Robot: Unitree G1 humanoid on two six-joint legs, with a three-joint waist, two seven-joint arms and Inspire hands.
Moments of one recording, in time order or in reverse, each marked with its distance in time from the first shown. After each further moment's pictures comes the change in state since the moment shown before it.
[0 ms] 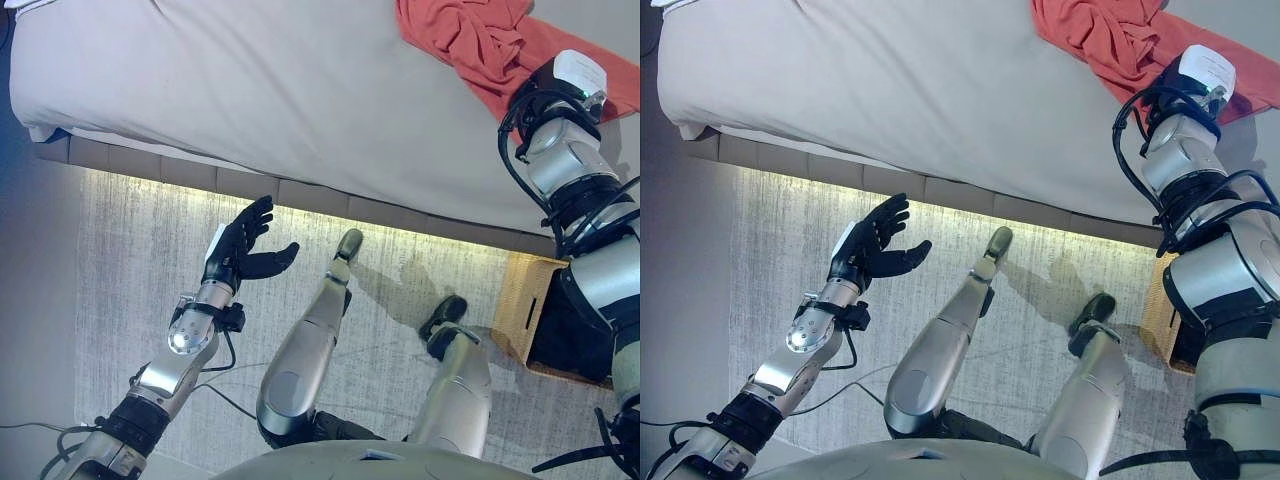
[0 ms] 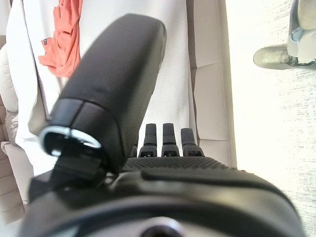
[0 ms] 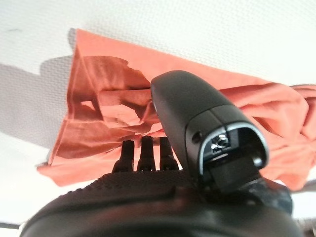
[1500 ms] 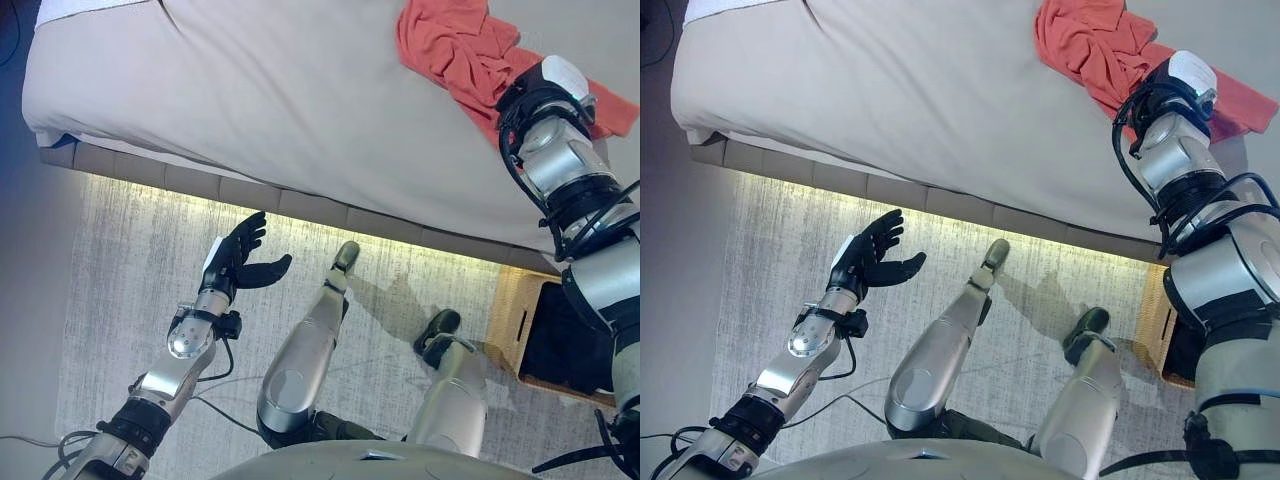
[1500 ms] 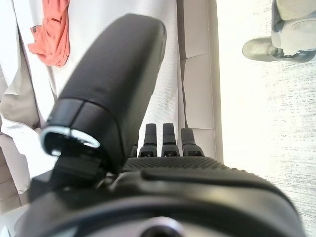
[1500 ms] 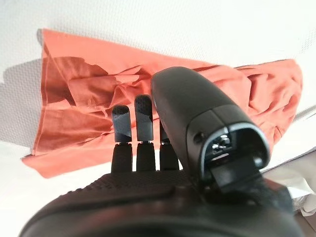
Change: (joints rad) left arm -0.005 -0.022 0.007 0.112 0.019 0.014 -0.006; right arm 0.009 -0.003 -0.009 -0.047 0.061 0.031 0.067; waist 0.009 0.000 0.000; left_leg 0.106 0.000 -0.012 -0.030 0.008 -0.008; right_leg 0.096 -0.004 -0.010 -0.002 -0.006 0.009
